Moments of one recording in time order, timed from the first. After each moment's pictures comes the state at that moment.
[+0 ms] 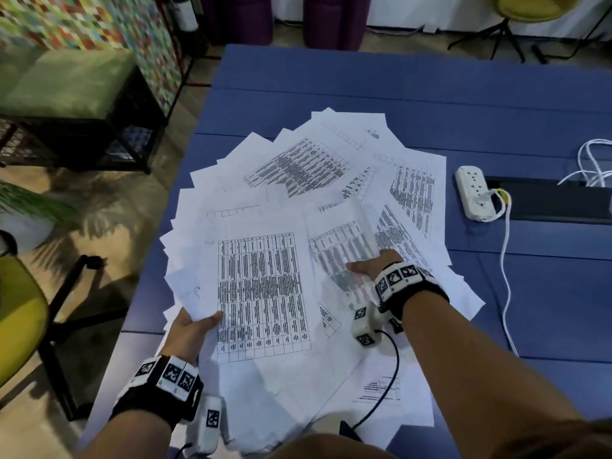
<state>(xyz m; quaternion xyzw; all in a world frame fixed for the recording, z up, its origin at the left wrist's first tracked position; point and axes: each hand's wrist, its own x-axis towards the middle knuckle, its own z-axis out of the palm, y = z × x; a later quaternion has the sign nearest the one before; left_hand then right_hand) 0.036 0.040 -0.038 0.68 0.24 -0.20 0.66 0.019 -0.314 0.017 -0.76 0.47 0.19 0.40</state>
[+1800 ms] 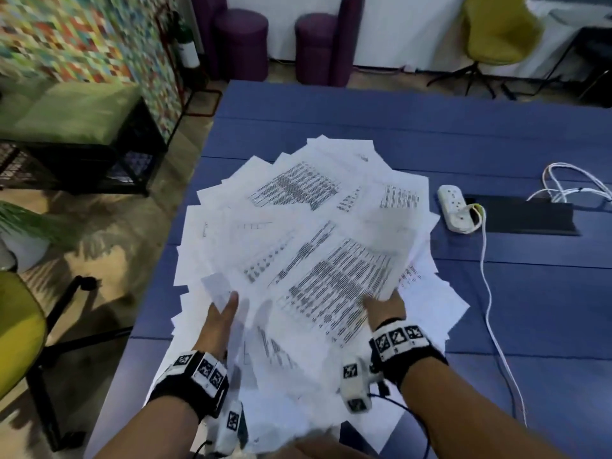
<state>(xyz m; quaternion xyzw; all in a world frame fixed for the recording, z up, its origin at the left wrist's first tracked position) 0.032 0.015 -0.034 0.70 0.21 -0.28 0.62 -0.055 -0.261 0.020 -0.63 0.56 -0.01 0.54</state>
